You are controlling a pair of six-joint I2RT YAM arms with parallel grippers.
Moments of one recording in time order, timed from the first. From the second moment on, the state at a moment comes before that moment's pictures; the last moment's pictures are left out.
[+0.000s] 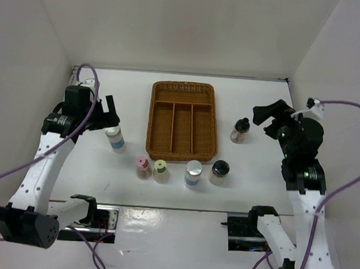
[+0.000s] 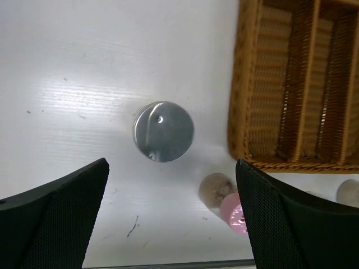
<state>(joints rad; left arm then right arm) -0.06 1.05 1.16 -0.80 0.04 -0.31 0.03 0.72 1.02 -0.45 -0.02 0.59</state>
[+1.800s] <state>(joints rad) -0.20 1.38 1.10 -0.76 -0.24 -0.30 0.47 1.29 1.38 -0.63 0.16 0.38</state>
